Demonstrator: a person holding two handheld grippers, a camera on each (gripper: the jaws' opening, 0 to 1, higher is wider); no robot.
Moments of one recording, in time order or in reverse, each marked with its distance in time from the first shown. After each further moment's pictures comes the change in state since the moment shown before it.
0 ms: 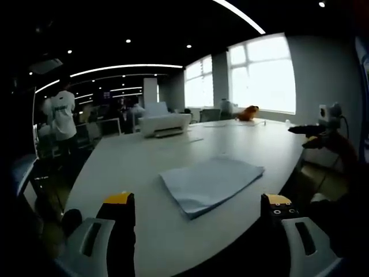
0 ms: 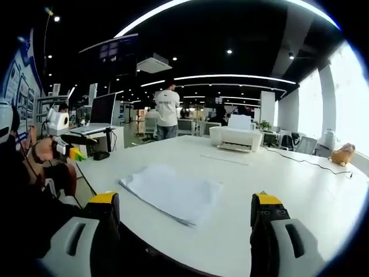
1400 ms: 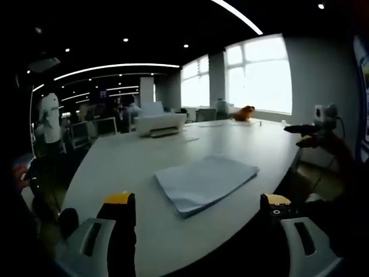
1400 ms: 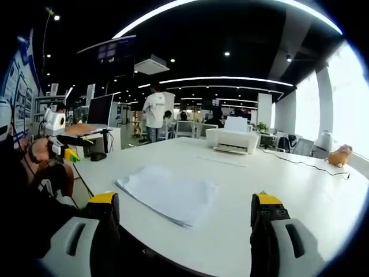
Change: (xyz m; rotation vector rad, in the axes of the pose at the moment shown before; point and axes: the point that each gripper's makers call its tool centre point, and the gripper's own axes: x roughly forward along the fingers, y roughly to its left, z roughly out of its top) left arm -0.003 -0.011 0.001 -0.006 0.001 -0.033; right arm -0.003 -0.007 0.003 -0.006 -0.013 -0.025
